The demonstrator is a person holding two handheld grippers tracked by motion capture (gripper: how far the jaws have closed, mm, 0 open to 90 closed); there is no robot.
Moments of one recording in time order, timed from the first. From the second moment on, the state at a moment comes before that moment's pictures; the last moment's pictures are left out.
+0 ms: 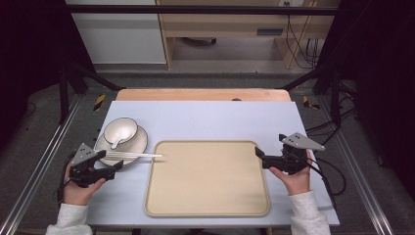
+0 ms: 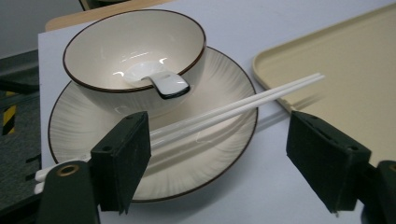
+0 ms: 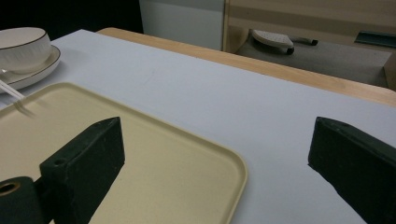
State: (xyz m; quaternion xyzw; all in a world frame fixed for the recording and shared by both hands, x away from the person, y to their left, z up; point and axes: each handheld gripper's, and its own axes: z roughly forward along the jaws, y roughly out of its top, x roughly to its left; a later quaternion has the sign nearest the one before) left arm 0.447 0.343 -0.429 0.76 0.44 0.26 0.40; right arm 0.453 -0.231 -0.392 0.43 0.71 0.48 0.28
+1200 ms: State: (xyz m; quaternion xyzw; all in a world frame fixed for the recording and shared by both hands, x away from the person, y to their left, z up) left arm 0.479 0.341 -0.451 0.81 0.42 0.26 0.31; right arm 0.454 -0.230 -0.393 0.43 0.72 0.47 0.28
